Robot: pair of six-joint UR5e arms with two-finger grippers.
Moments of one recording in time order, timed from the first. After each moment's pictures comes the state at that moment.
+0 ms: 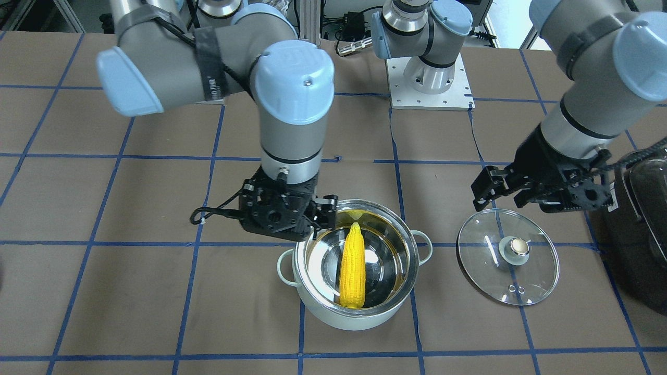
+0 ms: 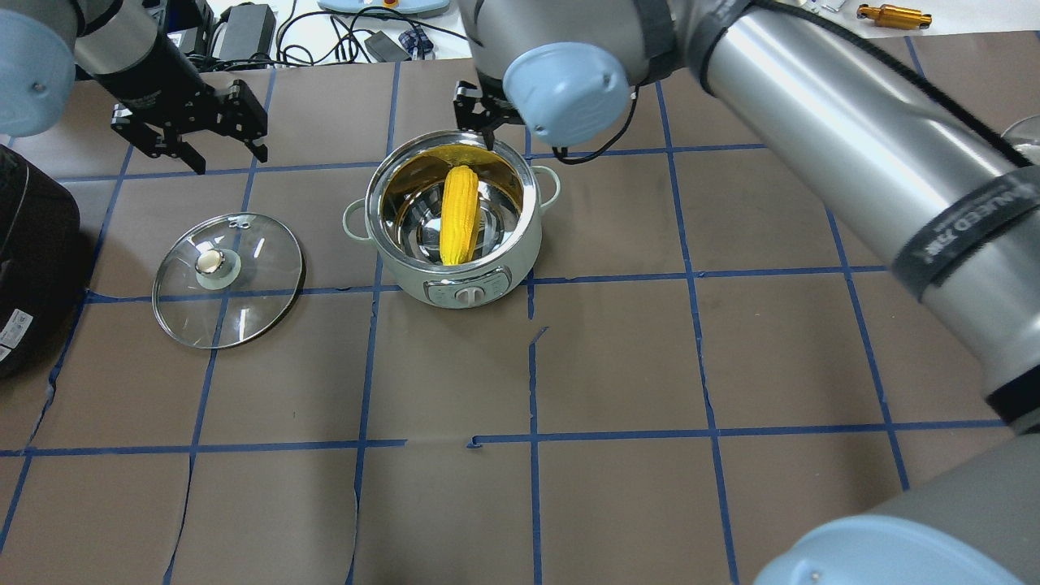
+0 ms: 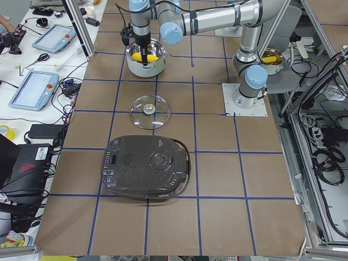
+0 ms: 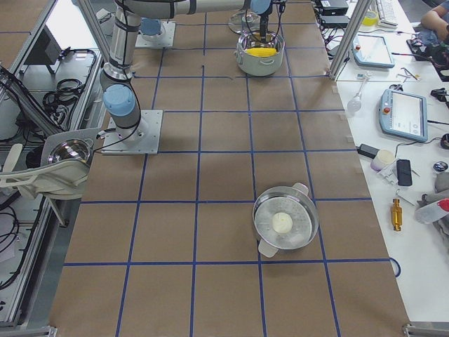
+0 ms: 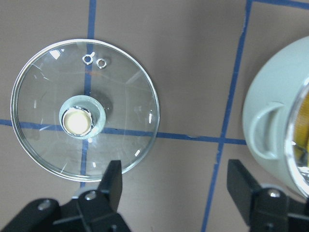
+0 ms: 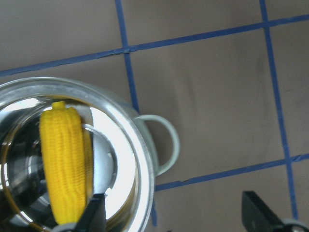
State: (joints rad) left arm -1.44 -1.74 -1.48 -1.46 1.51 0.00; right arm 1.90 -1.13 1.26 -1.79 -1.67 0.50
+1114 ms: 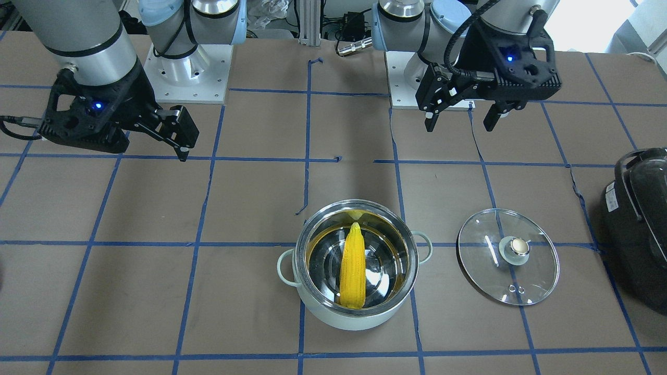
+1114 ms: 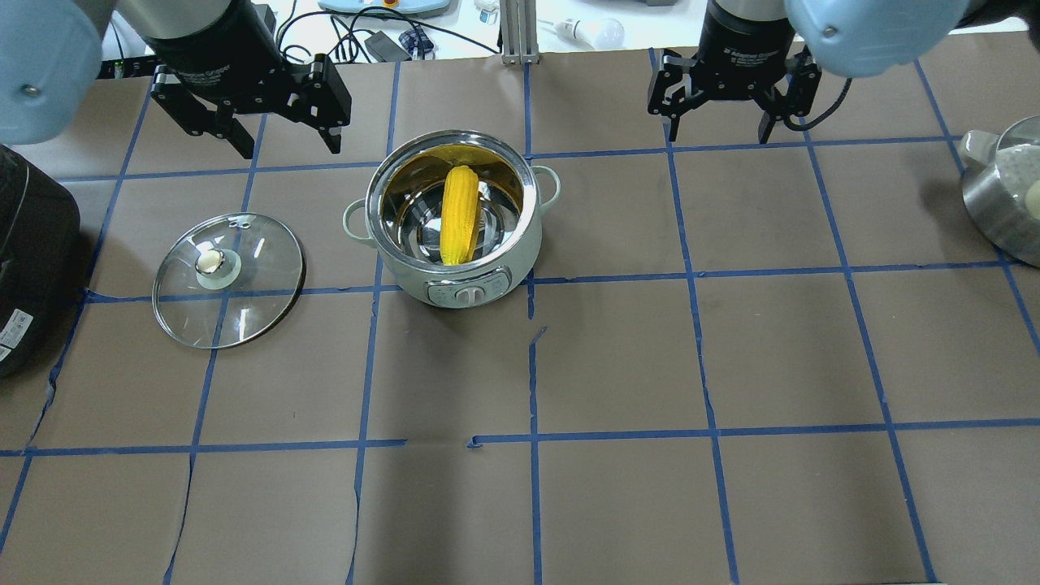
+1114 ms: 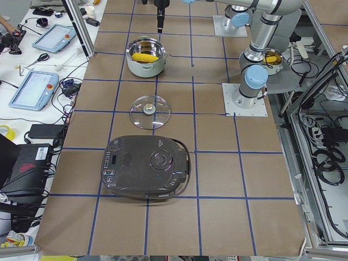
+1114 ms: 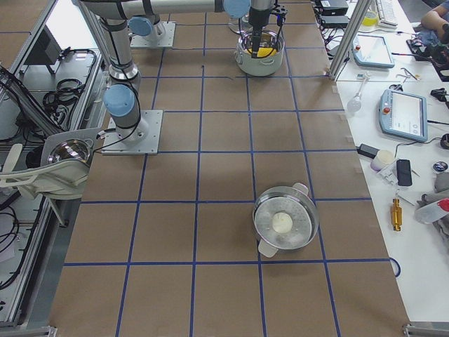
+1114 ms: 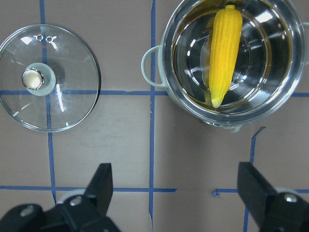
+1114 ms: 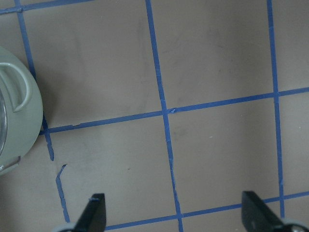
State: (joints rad) left arm -1.58 -1.57 -1.45 -1.58 1.57 -0.08; right arm 1.60 -1.46 1.40 -1.51 -1.58 0.19
